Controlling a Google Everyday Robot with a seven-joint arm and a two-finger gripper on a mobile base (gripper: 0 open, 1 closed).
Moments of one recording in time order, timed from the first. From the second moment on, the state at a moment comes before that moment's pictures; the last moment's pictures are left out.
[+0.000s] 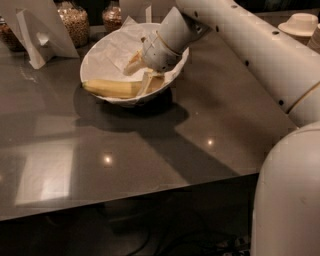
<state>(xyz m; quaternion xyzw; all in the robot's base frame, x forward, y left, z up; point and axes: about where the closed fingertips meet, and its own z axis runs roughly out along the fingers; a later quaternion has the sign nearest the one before) 0.632 0.050 0.880 -0.82 0.47 0.15 0.29</state>
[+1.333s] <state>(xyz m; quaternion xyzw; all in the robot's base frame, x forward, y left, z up) 0.626 0.051 0.899 -0.85 0.45 0.09 0.25</state>
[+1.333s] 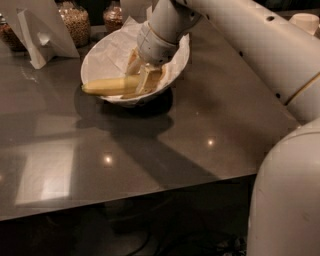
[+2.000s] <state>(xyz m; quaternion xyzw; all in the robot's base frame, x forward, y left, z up) 0.629 0.049 0.949 -0.87 0.43 0.05 0.24</state>
